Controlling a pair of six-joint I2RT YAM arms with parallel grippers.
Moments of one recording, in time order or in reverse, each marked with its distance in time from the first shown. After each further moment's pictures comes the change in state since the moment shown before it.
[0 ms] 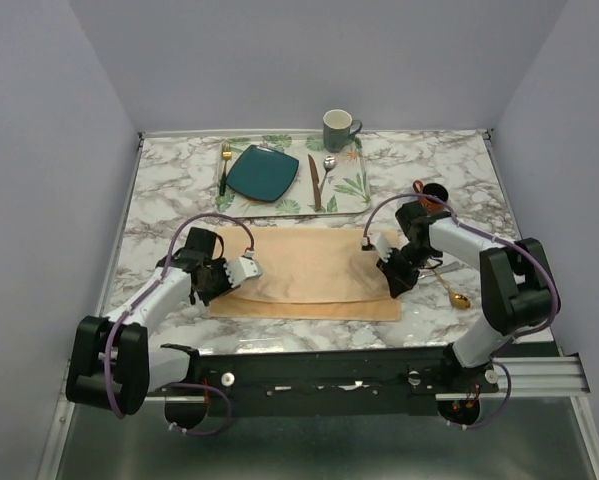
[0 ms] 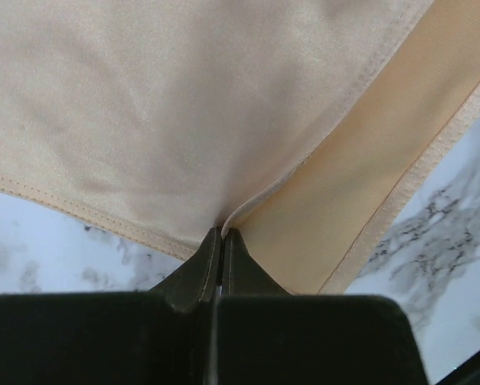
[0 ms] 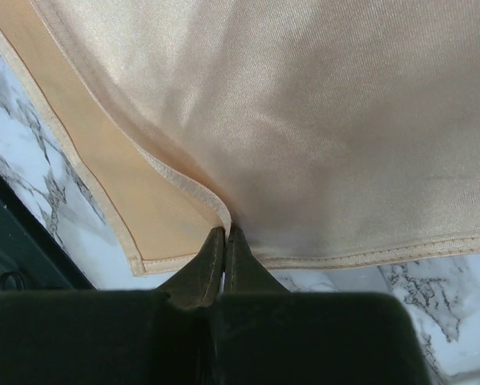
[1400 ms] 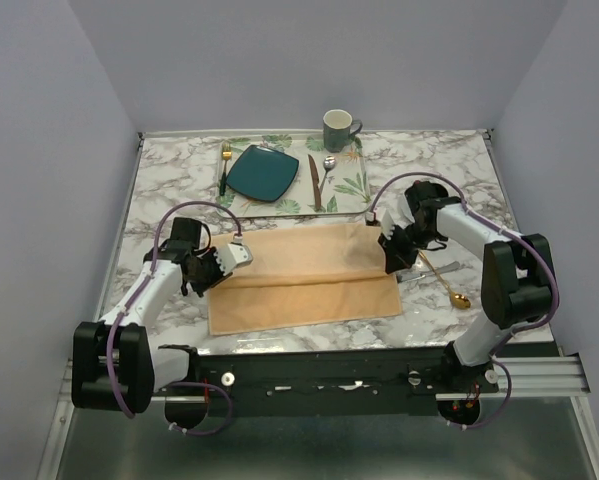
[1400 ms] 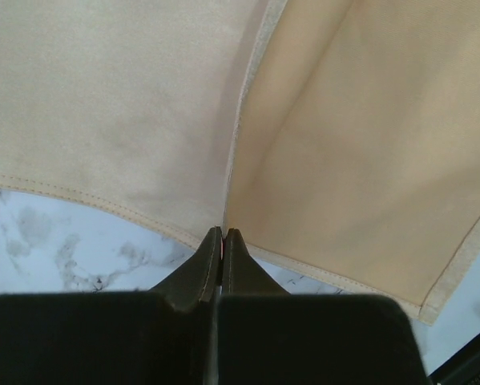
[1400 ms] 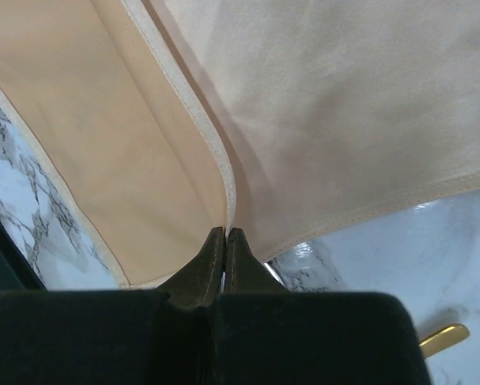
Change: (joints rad) left arm 0.124 0.018 0.108 -0.037 0.078 0.016; right arm -0.073 0.050 0.165 0.025 -0.116 -0.038
